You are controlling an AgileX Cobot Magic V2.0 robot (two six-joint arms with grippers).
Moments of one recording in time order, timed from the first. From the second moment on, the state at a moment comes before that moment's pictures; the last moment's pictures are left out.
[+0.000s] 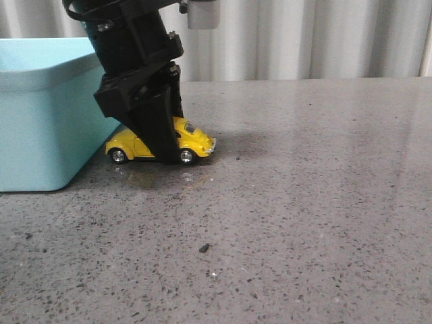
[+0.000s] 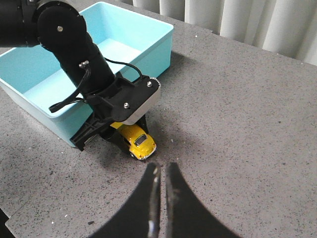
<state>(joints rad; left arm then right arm) -0.57 1.86 -1.54 -0.28 1.08 1.14 0.27 0.80 -1.14 0.38 0.89 -0.35</state>
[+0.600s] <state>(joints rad) -0.51 1.77 -1.98 -0.30 1.12 1.07 0.27 0.80 -1.14 0.38 0.89 -0.35</state>
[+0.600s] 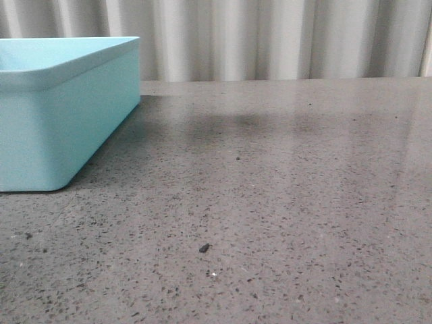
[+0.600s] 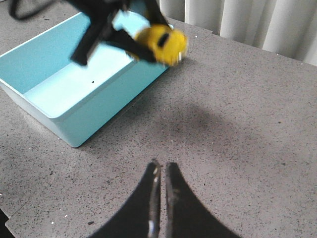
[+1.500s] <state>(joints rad) -0.07 1.79 -1.77 -0.20 1.26 0.35 0.27 0.80 -1.14 0.38 0.89 -0.35</state>
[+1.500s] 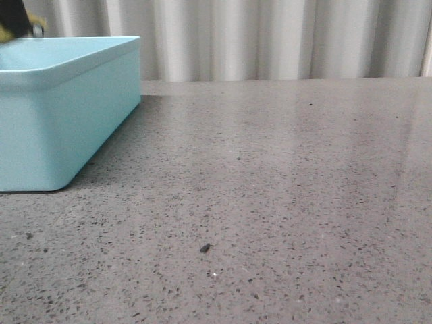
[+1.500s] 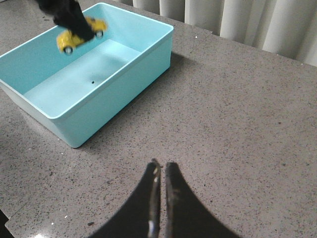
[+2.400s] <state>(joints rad) -0.07 1.88 -1.66 -0.18 1.24 0.32 0.27 0.80 -1.14 0.38 0.89 -0.35</state>
